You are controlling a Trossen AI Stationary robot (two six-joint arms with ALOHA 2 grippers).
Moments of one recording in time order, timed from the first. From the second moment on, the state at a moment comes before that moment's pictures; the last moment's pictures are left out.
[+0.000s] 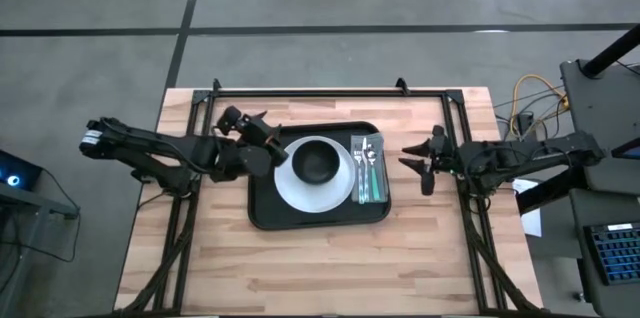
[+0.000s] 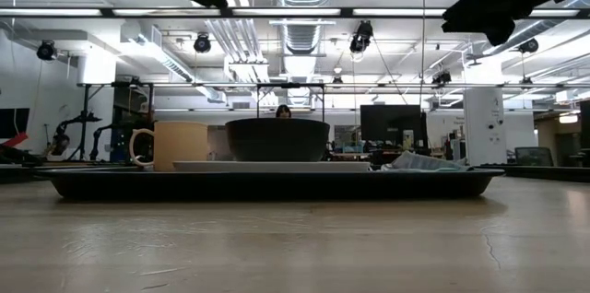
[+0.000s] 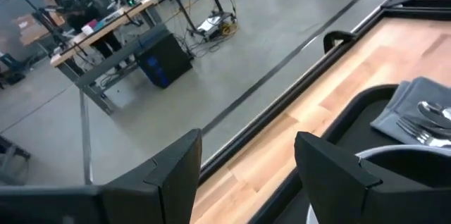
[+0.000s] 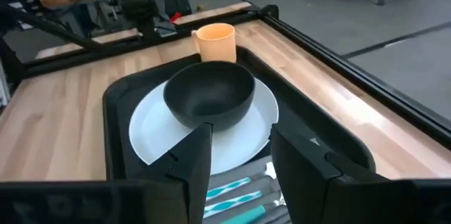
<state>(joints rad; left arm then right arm) -0.17 1.23 1.11 -0.63 -1.14 -0.34 0.18 0.54 0.49 -0.30 0.44 0.32</state>
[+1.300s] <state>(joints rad) -0.20 0.51 0.34 -0.21 -1.06 -0.44 0.18 0.48 0.43 -0.26 0.34 0.13</state>
